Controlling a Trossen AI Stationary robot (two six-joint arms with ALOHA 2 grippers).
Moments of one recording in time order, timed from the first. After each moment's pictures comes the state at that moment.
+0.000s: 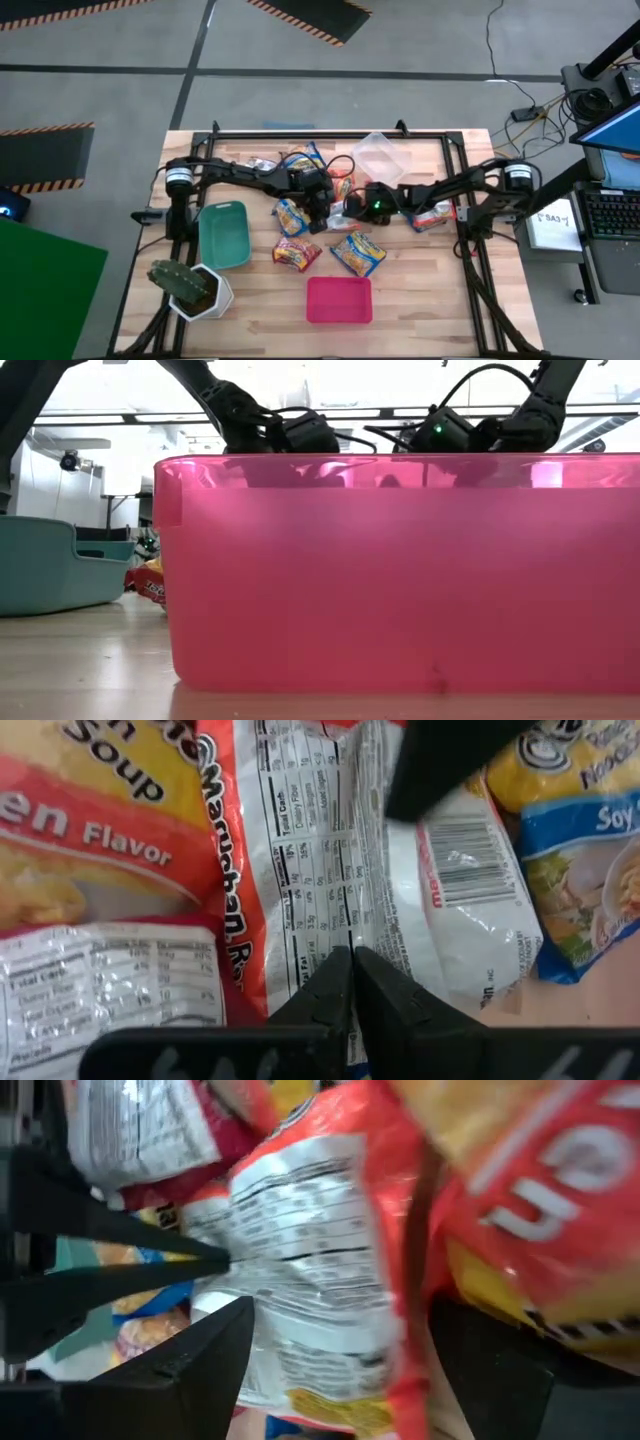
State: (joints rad) left arm 0.19 1.94 1.21 -0.29 0.19 -0.07; right arm -0.15 1.66 0.63 0.30 -0.11 1.42
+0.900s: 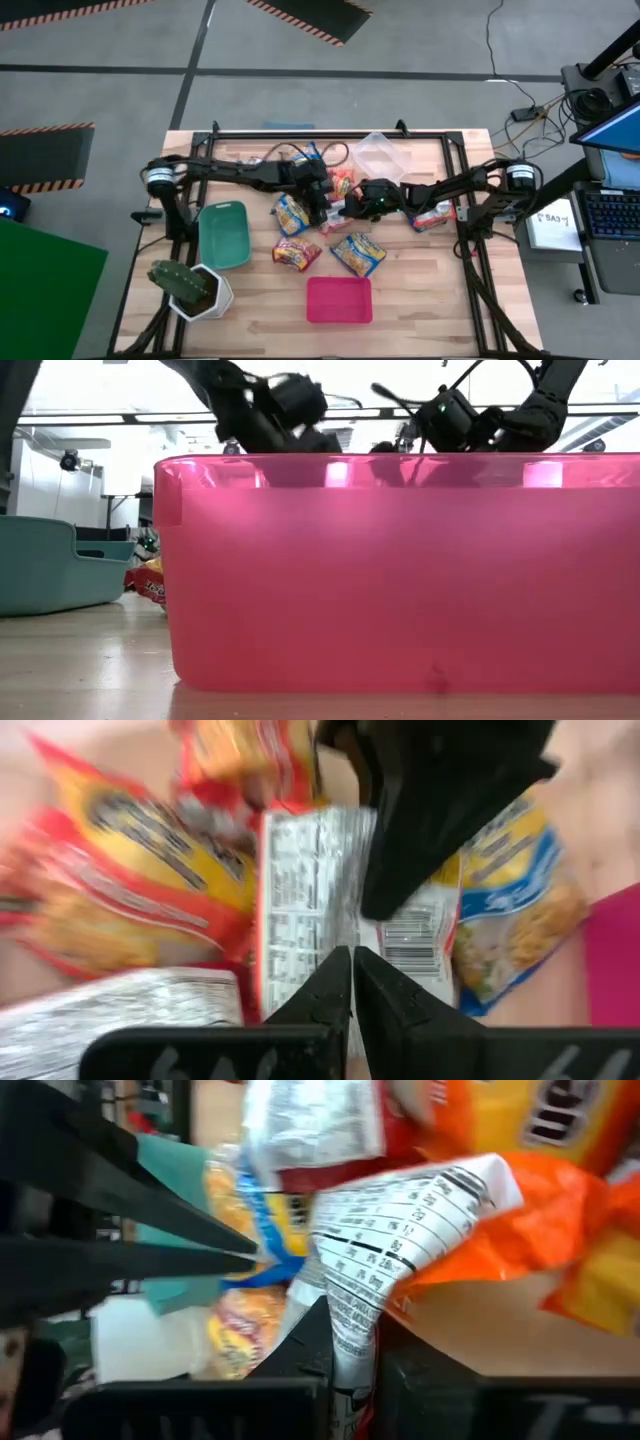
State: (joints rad) left arm 0.21 1.76 1.21 -0.30 0.19 -0.11; right arm -0.15 1.61 0.63 0.48 -0.13 1.34
